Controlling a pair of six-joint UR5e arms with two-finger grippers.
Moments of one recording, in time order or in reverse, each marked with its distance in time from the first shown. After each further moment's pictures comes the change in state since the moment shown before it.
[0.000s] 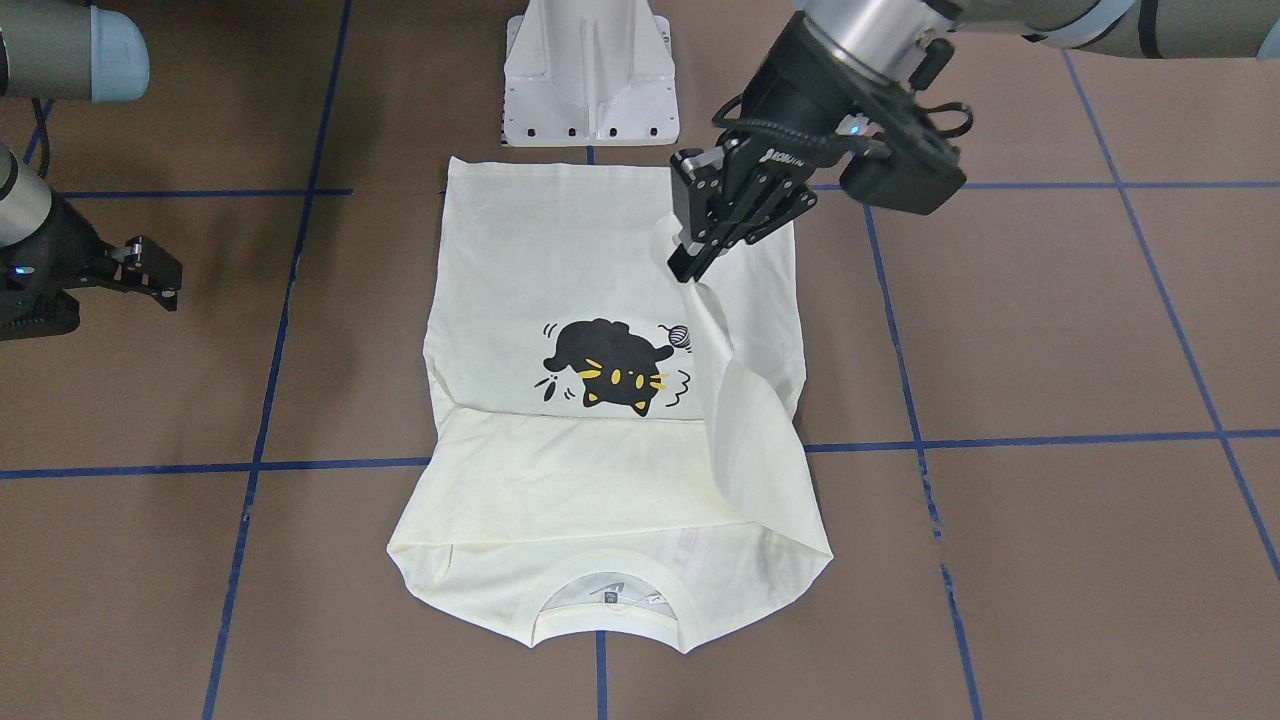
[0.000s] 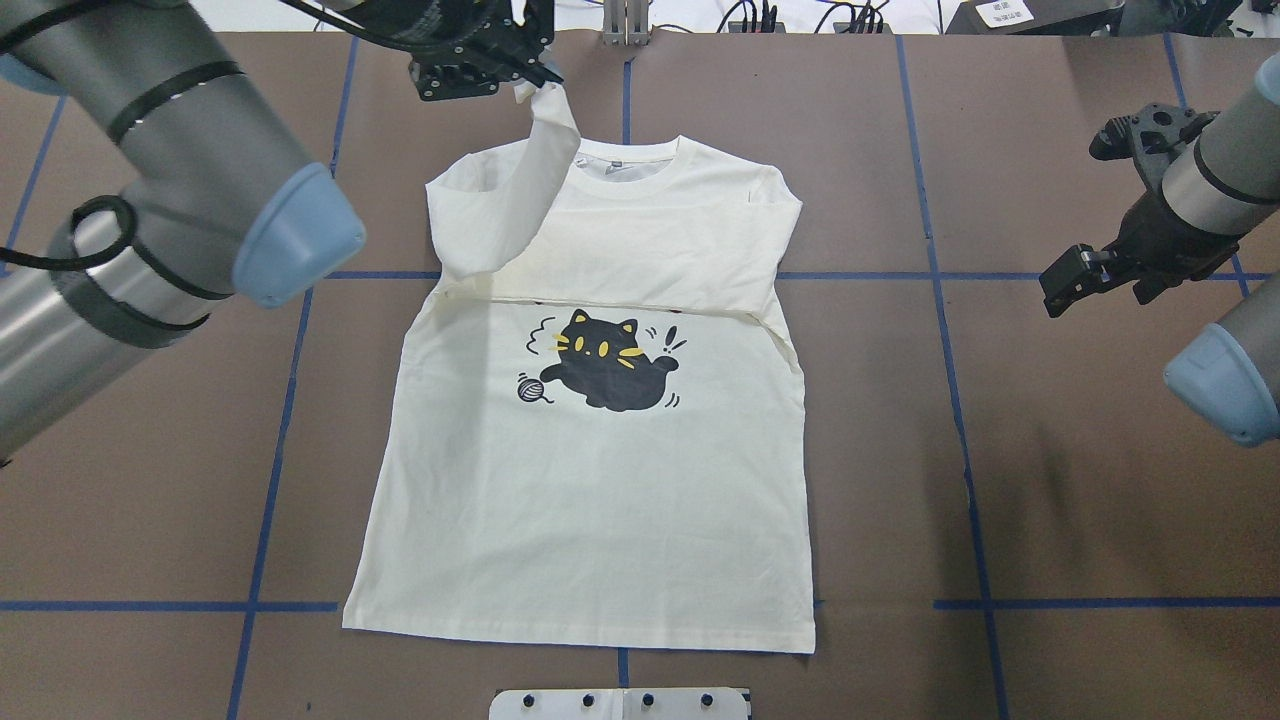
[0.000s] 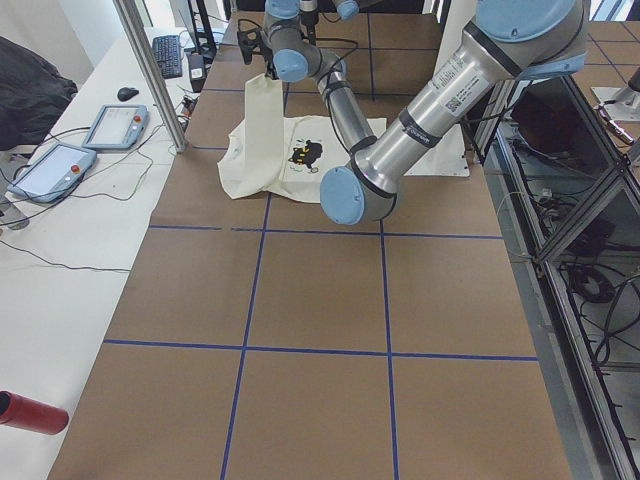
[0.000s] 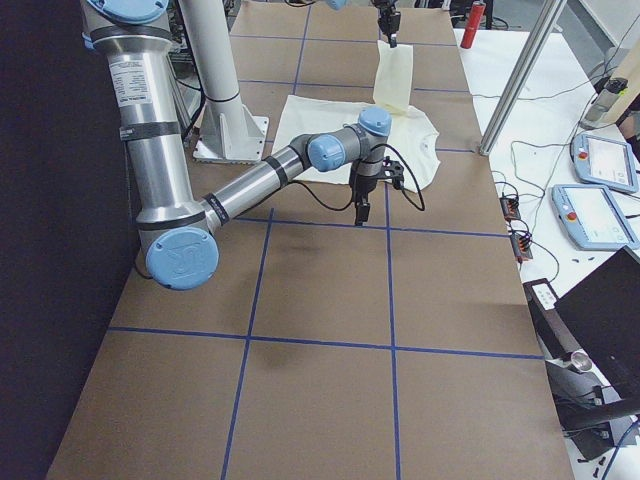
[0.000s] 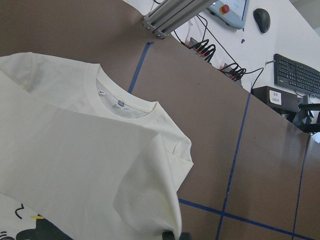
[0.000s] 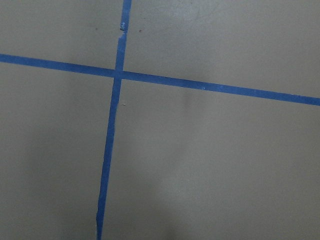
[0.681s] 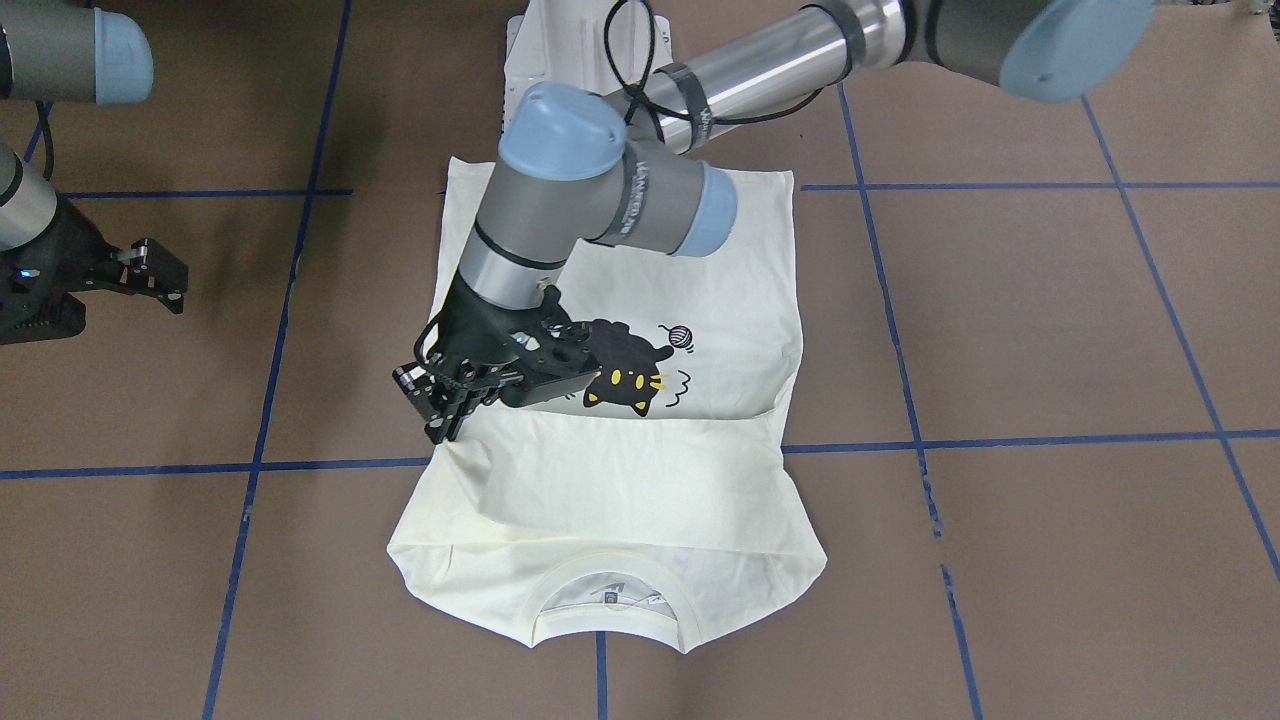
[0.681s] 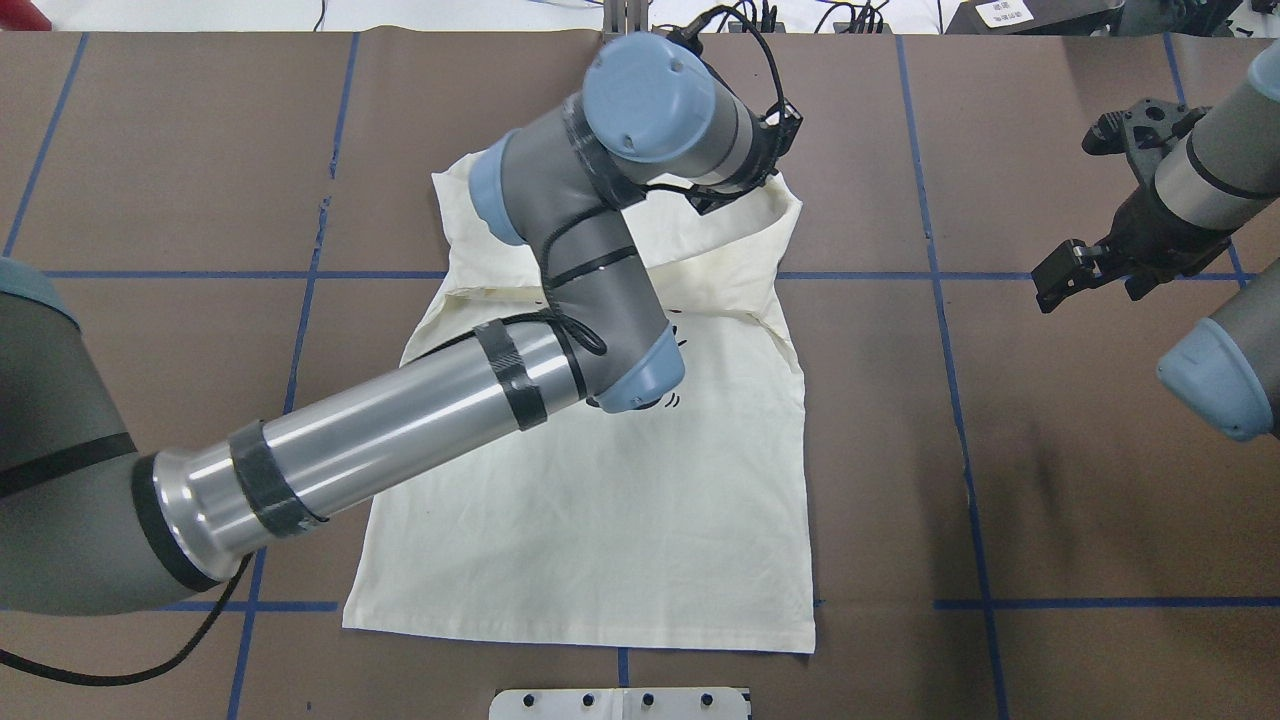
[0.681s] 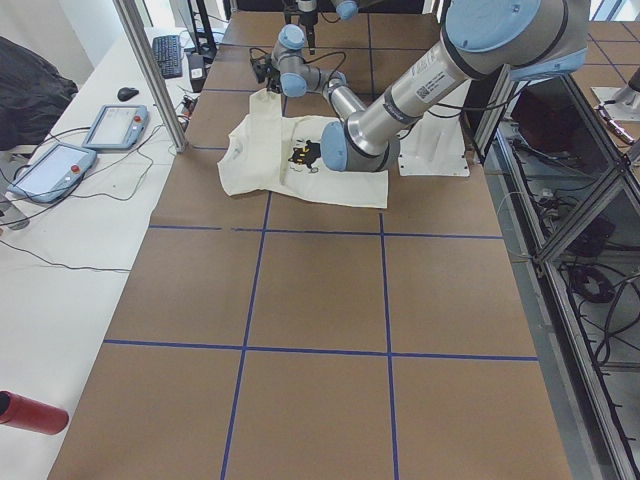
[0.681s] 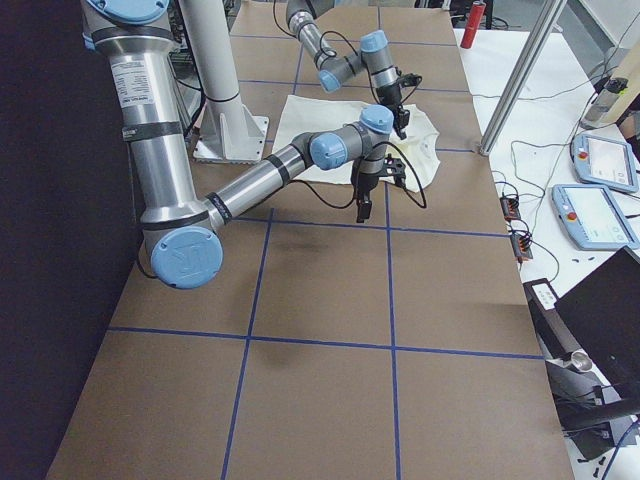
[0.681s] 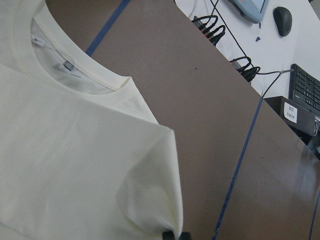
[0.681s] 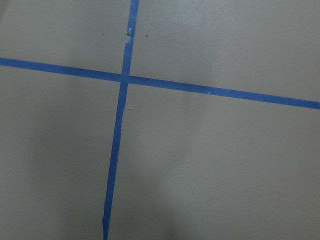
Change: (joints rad) left arm 0.295 -0.342 0.710 -0.393 0.442 -0.214; right arm -0.001 0.017 -0.006 0.000 0.009 0.010
